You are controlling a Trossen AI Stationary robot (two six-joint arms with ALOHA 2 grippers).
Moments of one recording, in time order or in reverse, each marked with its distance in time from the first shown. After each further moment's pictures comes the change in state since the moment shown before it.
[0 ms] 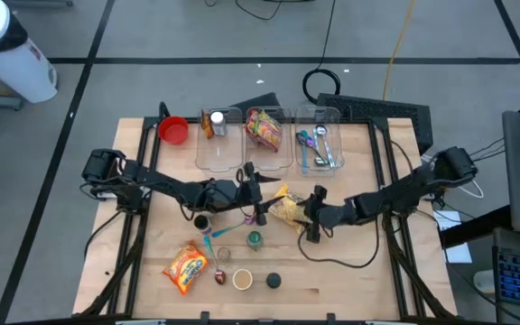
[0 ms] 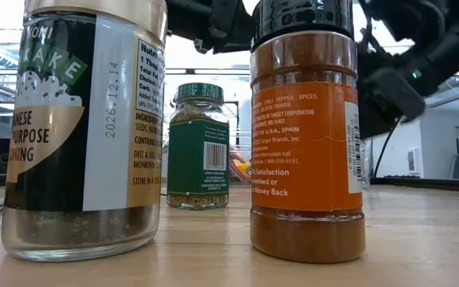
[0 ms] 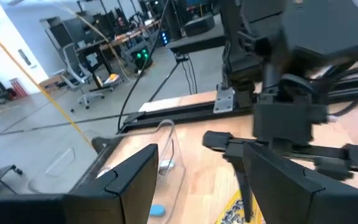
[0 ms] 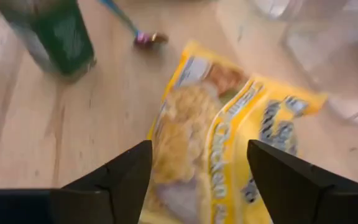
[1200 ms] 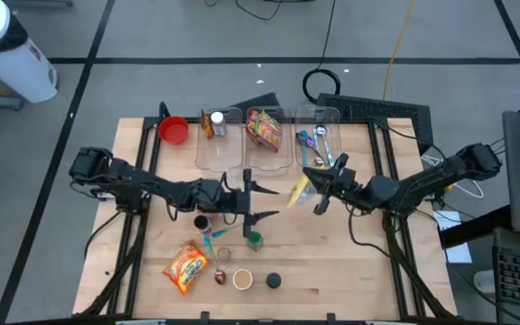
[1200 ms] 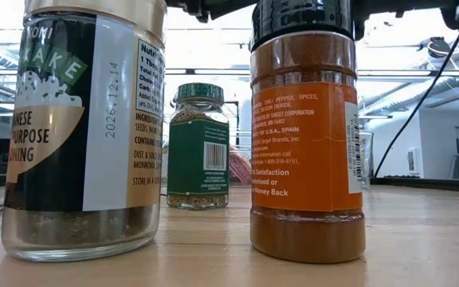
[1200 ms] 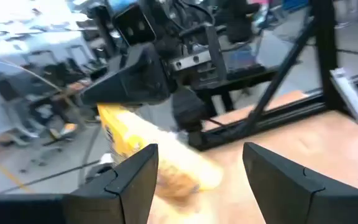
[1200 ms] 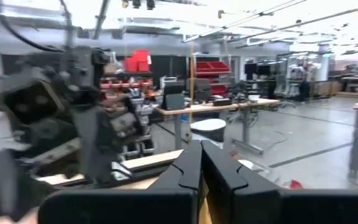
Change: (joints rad) left arm -0.037 -0.107 -0.040 0.028 0.212 0.114; right arm -0.032 -0.338 -0.018 0.646 0.273 -0.398
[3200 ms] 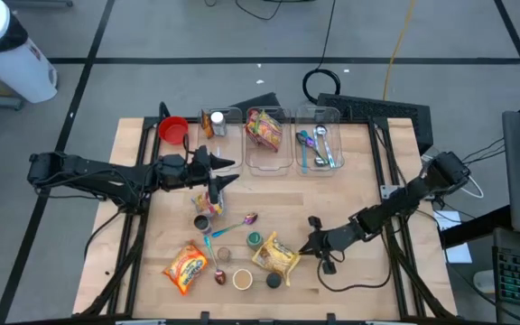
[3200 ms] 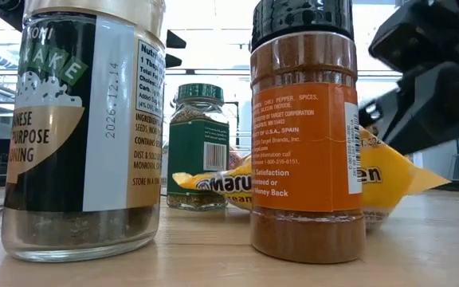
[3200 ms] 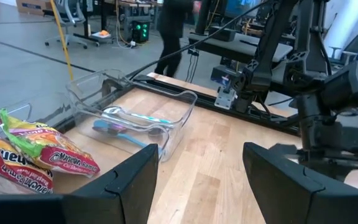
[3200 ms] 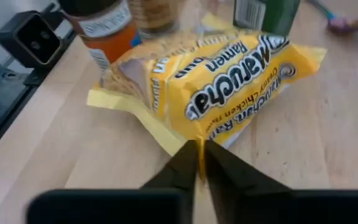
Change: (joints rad) left arm 0.239 -0.507 -0.389 -0.231 0.005 -0.576; right arm 0.240 0.428 -0.001 -0.427 -0.554 0.414
